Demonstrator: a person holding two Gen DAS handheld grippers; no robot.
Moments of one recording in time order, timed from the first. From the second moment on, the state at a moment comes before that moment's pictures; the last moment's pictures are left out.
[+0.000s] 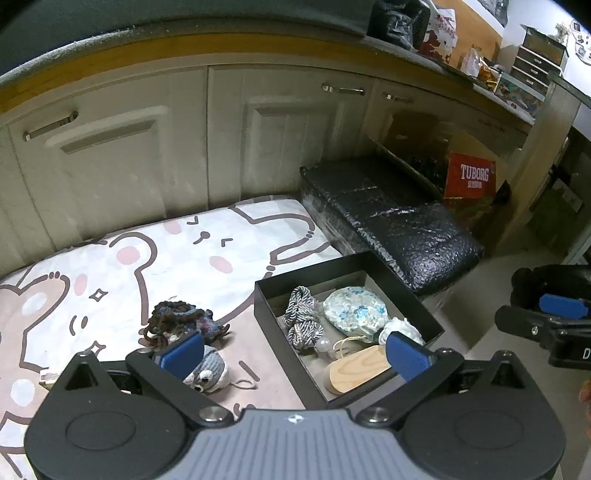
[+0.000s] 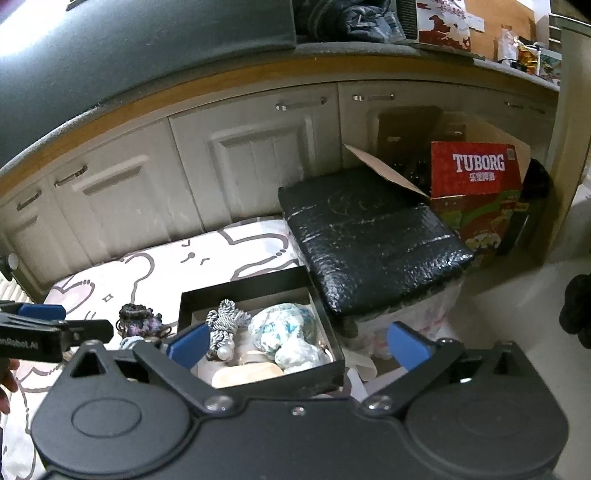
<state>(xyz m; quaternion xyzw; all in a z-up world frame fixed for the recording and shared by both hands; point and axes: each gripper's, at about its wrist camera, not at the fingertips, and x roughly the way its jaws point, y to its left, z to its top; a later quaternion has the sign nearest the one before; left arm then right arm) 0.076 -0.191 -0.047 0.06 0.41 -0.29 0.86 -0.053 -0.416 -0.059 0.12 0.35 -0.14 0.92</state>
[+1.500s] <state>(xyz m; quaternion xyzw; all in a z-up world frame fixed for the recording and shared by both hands) 0.124 -0.013 -0.067 0.02 0.39 -0.13 0.91 0.033 -0.306 -0.091 0.07 0.33 -0.07 0.94</state>
